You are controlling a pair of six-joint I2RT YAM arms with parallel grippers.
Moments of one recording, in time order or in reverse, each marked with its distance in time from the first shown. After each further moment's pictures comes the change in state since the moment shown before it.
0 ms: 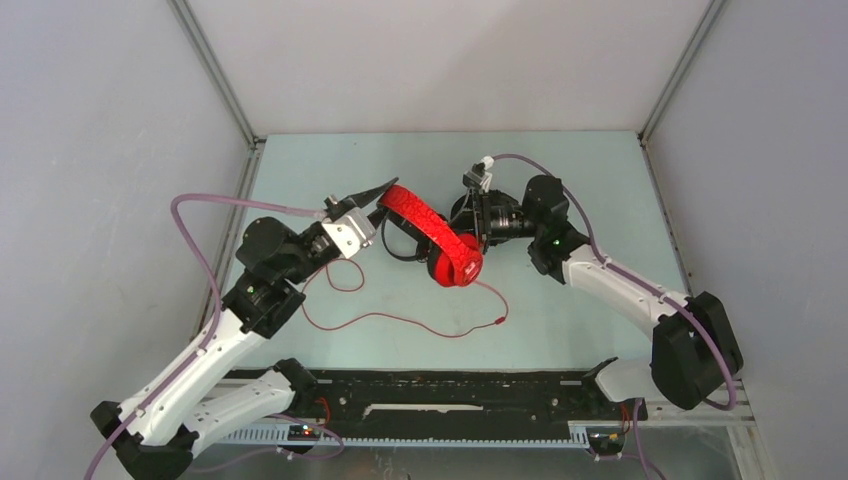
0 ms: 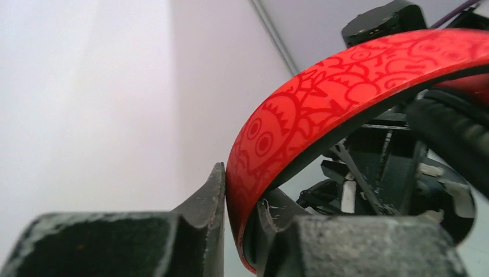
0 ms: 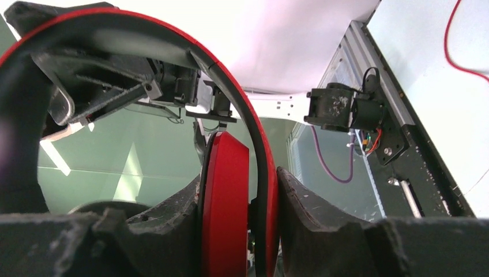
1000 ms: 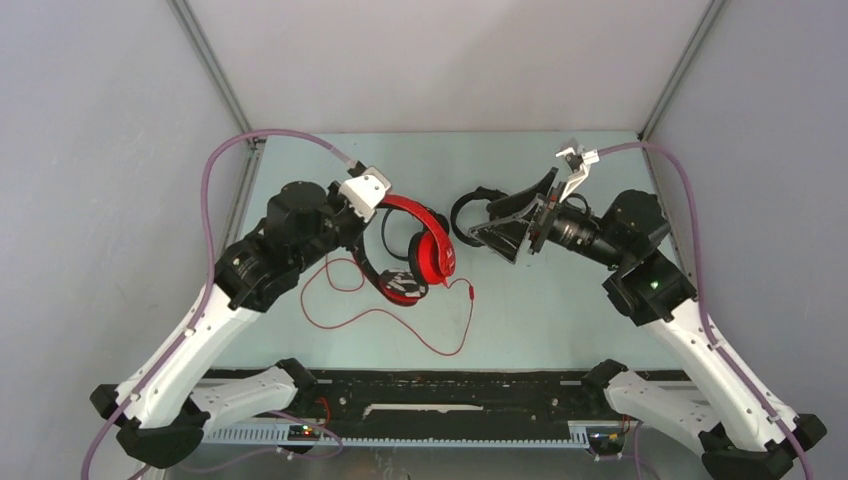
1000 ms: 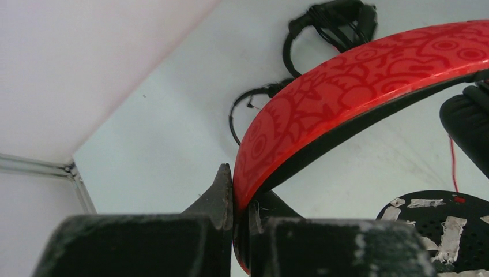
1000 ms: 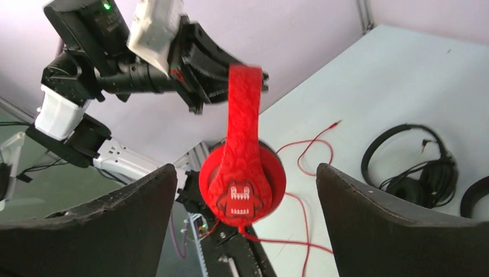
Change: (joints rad) left arm -0.005 0.146 0.325 -0.800 -0.462 -0.167; right arm -0.005 -0.488 0.134 -0.576 0.497 -0.828
